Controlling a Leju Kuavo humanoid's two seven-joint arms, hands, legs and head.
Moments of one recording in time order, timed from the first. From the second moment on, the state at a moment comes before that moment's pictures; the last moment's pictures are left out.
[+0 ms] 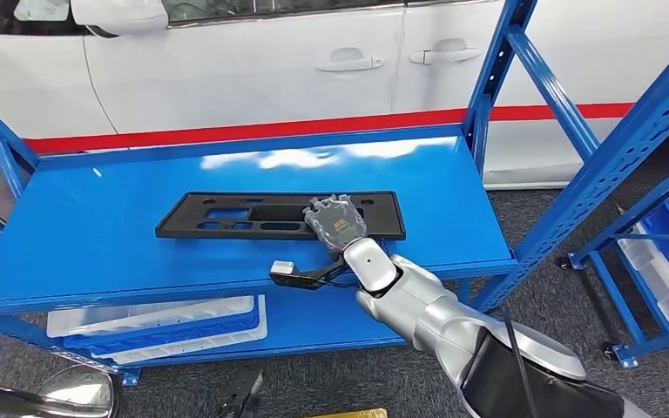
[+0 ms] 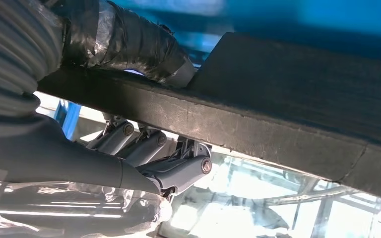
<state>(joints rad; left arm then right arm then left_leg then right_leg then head) -0.25 -0.11 -1.12 -0.24 0.64 0.23 0.06 -0.85 0.19 1.11 -0.48 1.17 -0.41 0.27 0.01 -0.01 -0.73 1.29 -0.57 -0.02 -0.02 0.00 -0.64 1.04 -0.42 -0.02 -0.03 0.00</state>
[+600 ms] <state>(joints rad) -0.25 -0.10 -1.12 -0.24 0.64 0.37 -0.18 -0.71 0.13 0.83 -0.95 -0.16 -0.44 -0.35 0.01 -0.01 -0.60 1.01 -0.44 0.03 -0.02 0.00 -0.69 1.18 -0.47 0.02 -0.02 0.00</state>
